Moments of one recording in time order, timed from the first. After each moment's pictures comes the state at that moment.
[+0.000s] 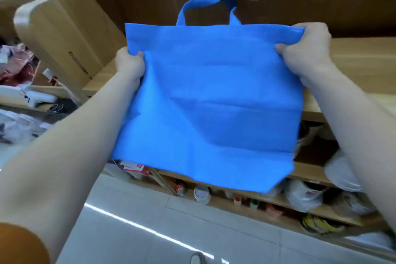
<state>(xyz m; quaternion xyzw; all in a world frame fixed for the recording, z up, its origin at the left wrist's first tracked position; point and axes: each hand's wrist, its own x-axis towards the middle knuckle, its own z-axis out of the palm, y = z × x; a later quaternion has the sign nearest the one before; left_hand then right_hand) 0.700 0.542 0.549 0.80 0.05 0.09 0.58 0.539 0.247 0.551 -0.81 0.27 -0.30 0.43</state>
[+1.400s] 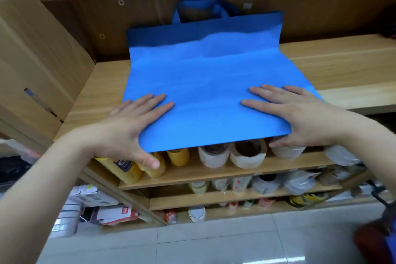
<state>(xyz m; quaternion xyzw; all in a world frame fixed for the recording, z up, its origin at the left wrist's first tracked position) 0.752 0.644 0.530 0.80 -0.58 -0.15 -0.05 0.505 0.340 0.522 -1.00 0.03 0.08 -0.02</state>
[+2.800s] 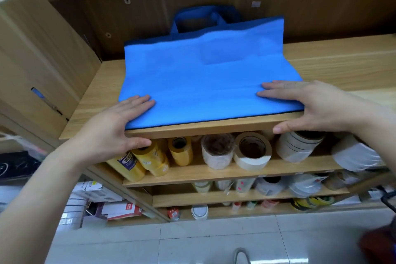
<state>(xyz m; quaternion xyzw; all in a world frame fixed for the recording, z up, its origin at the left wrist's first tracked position) 0.753 0.666 0.522 0.86 -0.50 -0.05 0.12 0.515 0.318 0.538 -0.99 0.08 0.03 0.11</state>
